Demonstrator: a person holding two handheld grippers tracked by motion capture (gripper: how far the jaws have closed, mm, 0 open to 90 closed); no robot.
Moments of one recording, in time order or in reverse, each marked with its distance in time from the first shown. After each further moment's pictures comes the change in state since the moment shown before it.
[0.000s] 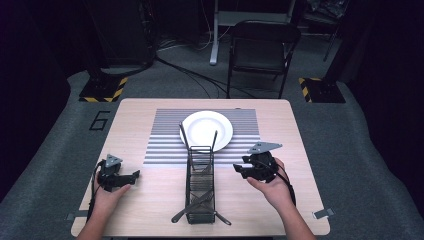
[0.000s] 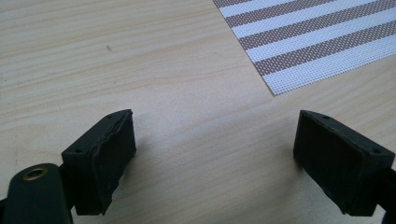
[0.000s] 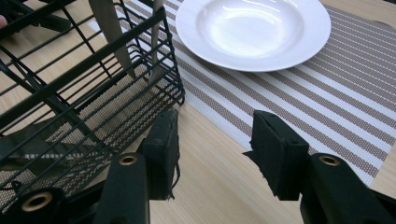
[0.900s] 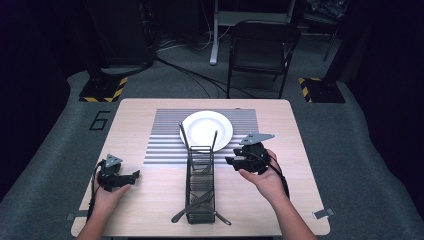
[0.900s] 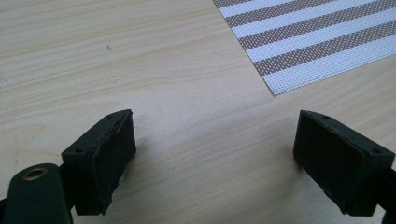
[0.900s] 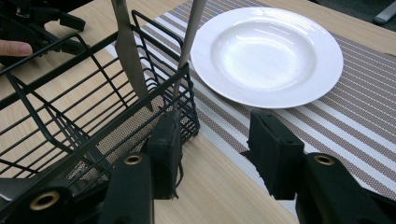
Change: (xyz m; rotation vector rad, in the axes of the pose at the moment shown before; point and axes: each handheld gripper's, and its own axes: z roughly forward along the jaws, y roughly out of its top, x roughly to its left) left arm 0.000 0.000 0.000 0.000 0.000 0.000; right arm 0.010 0.033 0.004 -0.023 0.032 -0.021
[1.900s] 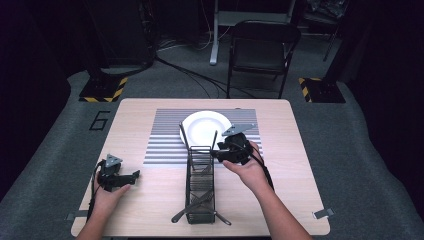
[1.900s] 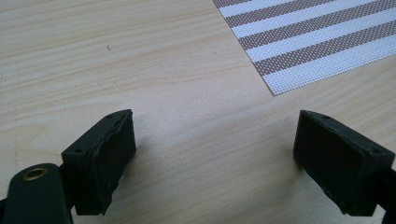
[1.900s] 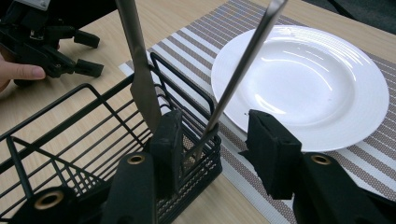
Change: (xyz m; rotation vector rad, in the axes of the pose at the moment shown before) left arm 0.000 0.000 0.000 0.000 0.000 0.000; right arm 0.011 0.033 0.038 0.001 0.057 -0.002
